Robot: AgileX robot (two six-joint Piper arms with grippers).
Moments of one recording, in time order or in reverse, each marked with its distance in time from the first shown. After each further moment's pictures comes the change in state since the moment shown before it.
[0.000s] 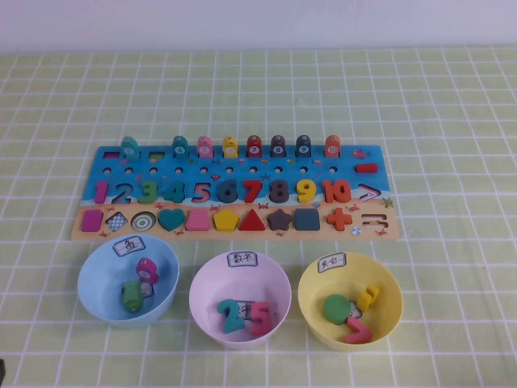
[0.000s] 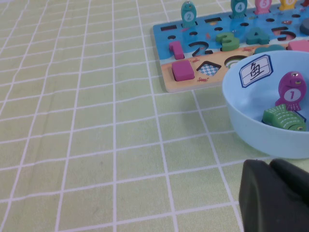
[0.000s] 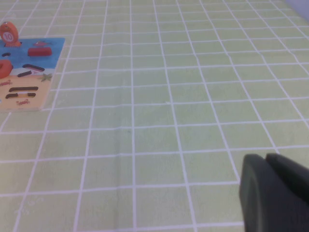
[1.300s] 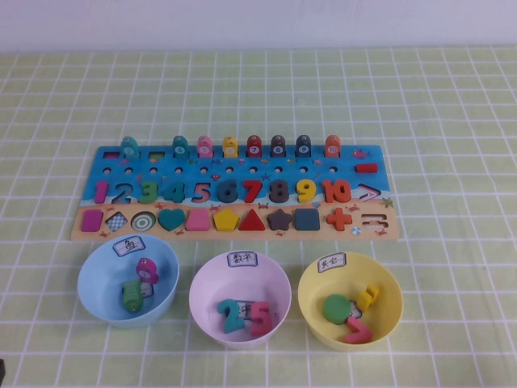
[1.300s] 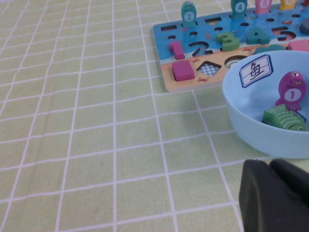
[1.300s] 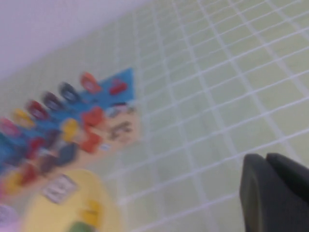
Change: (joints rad) right arm 0.000 0.000 0.000 0.366 -0.004 0.000; left arm 0.000 0.000 0.000 0.001 0.000 0.000
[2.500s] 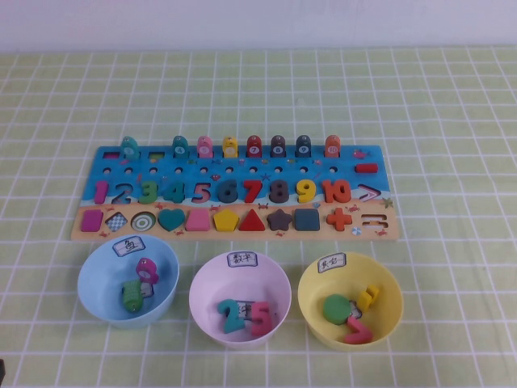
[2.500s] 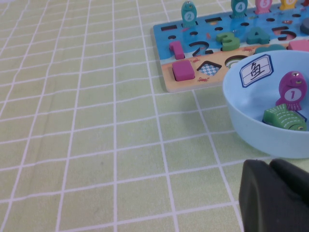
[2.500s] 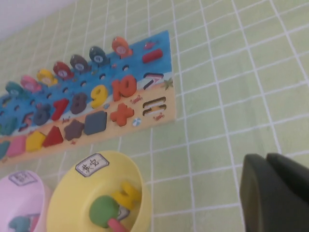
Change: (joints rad) right arm 0.000 0.469 -0.290 0.378 0.071 -0.289; left arm 0.000 0.000 0.000 0.001 0.000 0.000
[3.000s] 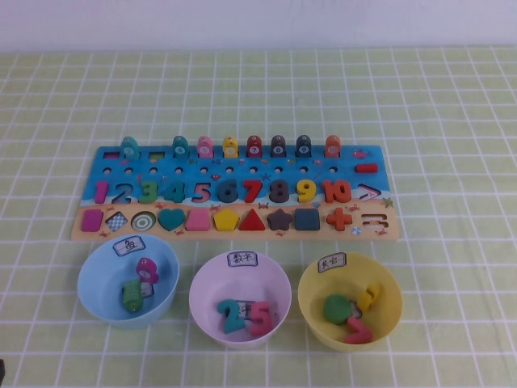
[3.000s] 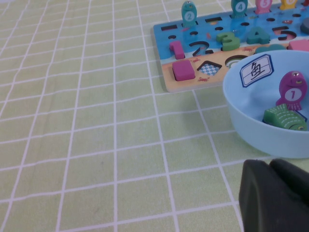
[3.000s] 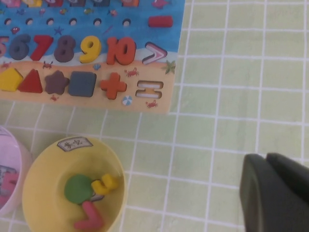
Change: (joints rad) right arm 0.000 0.584 -0.649 -0.267 0.414 -0.077; left arm 0.000 0.000 0.000 0.000 0.000 0.000
